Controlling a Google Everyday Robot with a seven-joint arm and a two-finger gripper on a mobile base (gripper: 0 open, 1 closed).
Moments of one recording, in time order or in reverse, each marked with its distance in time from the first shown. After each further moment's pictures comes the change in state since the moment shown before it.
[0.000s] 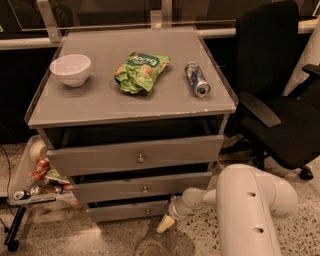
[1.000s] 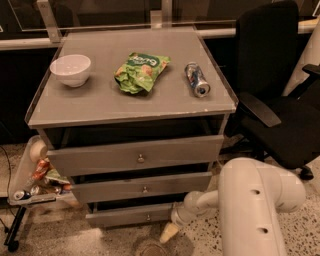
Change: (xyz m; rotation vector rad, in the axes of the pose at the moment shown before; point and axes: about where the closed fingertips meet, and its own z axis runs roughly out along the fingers) arm 0.018 0.036 -0.021 -0.058 0.063 0.018
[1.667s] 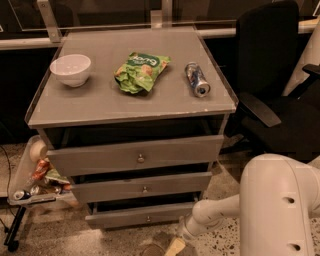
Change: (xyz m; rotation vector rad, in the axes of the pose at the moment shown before) arm 0.025 0.078 -0.060 -0.088 0.034 0.069
